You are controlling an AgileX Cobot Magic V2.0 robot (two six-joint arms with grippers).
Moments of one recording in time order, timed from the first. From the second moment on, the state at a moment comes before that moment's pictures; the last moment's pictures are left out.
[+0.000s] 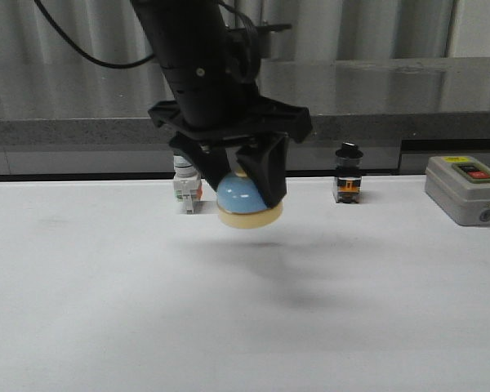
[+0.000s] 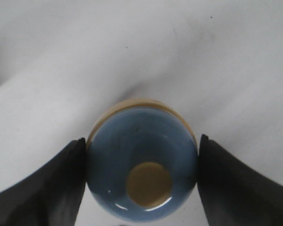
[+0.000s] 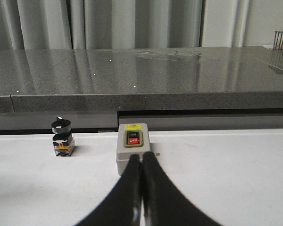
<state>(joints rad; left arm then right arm) -0.67 2.00 -1.59 -0.11 0.85 0.01 -0.03 -0.01 0.03 -0.04 0.02 0.06</state>
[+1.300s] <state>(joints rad) -0.68 2.04 -1.68 -0.03 0.91 -0.06 -0.03 -0.01 0.03 -0.04 0.02 0.06</state>
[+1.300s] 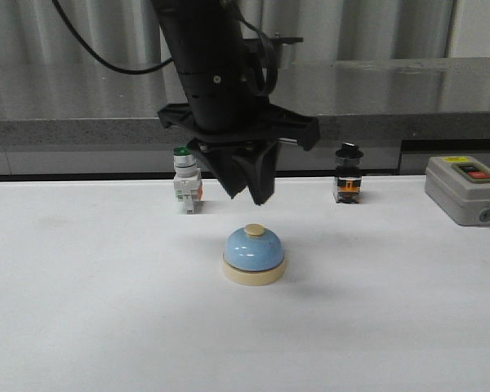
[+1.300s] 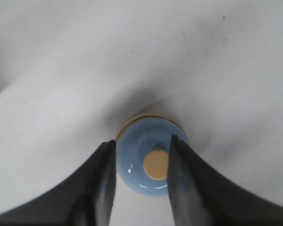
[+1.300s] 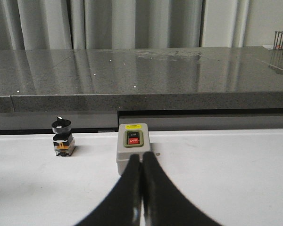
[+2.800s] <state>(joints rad) -0.17 1.35 -1.06 -0.02 0.73 -0.14 -0.03 -0.01 0.03 -0.04 0.02 0.06</state>
